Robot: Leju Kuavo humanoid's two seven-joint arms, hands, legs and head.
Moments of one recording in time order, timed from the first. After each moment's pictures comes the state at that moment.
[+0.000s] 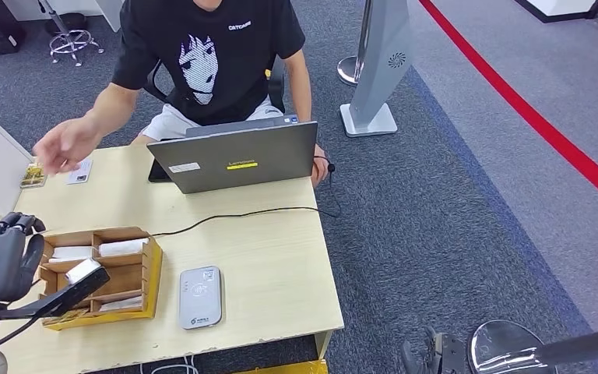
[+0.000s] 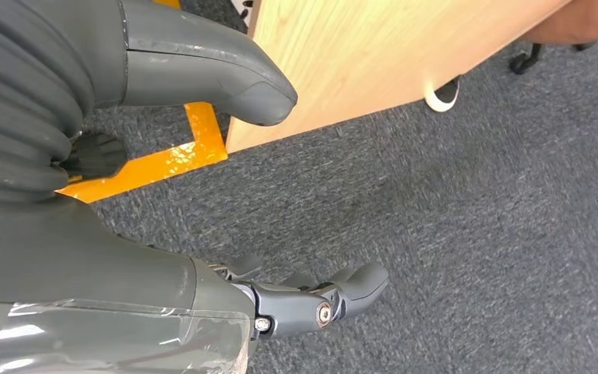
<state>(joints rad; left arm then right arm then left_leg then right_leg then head) -0.05 0.24 0.04 -1.93 -1.29 -0.09 -0.07 -0.06 0.32 -0.90 -0.70 0.55 0.10 -0.61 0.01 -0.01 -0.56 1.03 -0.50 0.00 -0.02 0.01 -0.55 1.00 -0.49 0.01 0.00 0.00</state>
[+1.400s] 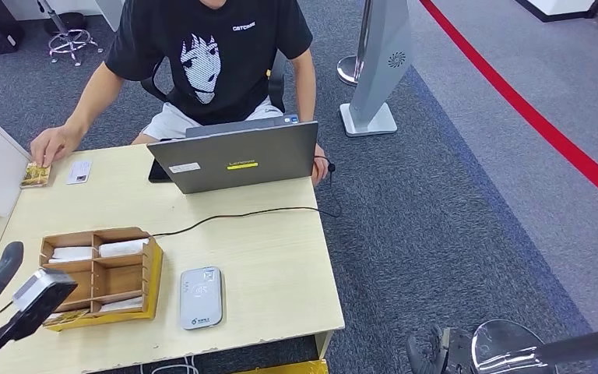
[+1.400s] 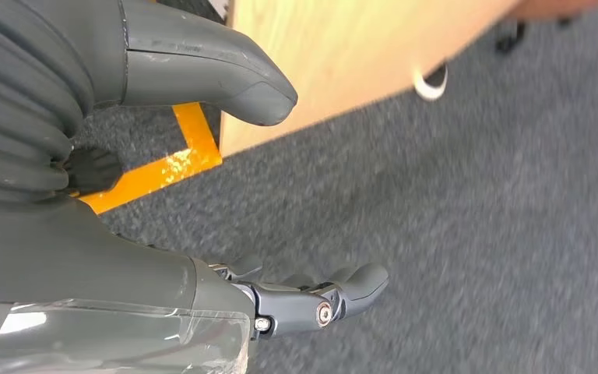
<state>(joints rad) 0.06 0.03 0.16 -2.17 -1.08 0.18 -0.24 -0.02 0.32 -0.79 -0.76 0.37 0.02 -0.52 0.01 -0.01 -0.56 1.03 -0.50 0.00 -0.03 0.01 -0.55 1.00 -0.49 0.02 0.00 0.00</state>
